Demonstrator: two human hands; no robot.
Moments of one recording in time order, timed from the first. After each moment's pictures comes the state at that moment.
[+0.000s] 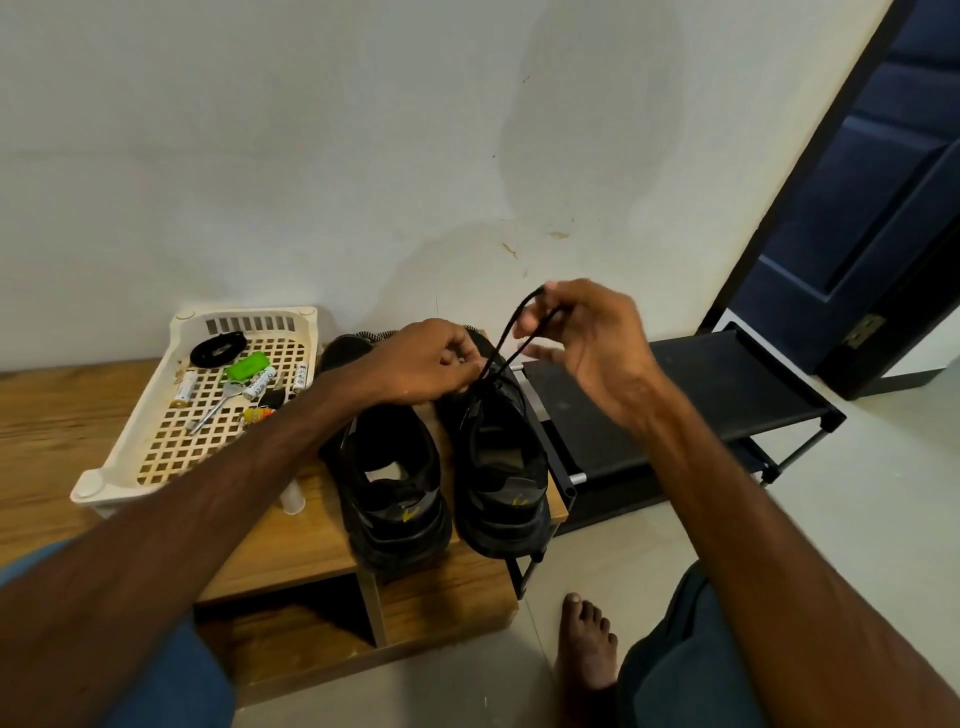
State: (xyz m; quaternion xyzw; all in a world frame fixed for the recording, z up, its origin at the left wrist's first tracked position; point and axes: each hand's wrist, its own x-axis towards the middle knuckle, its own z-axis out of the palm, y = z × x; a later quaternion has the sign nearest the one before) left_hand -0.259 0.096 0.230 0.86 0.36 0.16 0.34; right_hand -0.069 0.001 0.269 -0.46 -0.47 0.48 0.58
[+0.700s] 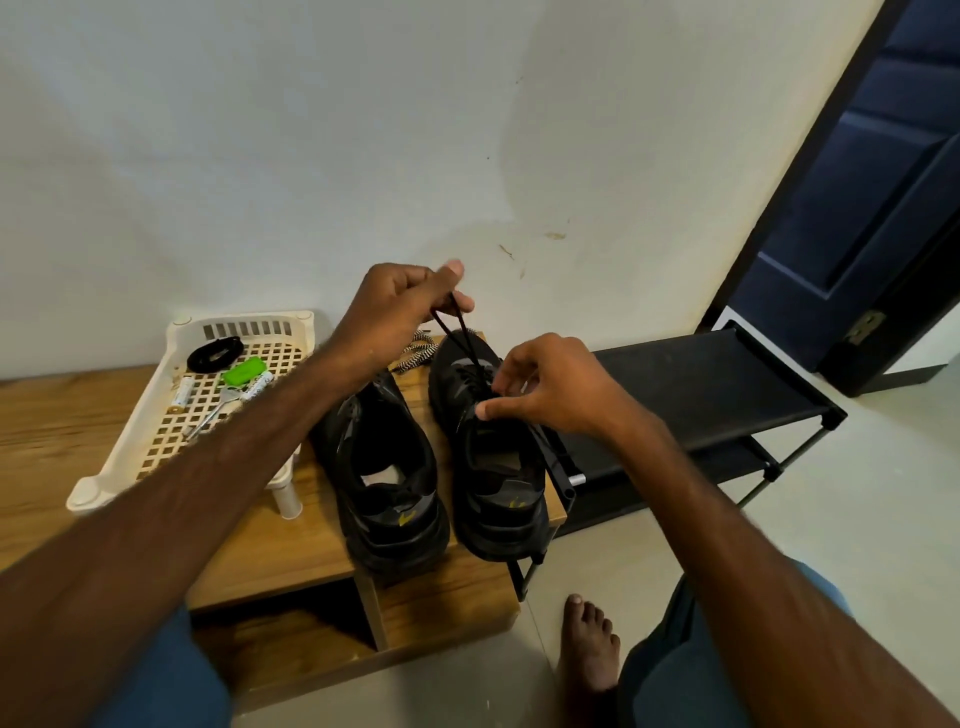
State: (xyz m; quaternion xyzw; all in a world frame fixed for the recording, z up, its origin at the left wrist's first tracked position) left_hand -0.265 0.088 0.264 0.72 0.35 0.40 0.43; right_hand -0.070 0.006 0.237 -0.67 -0.68 0.18 0.21
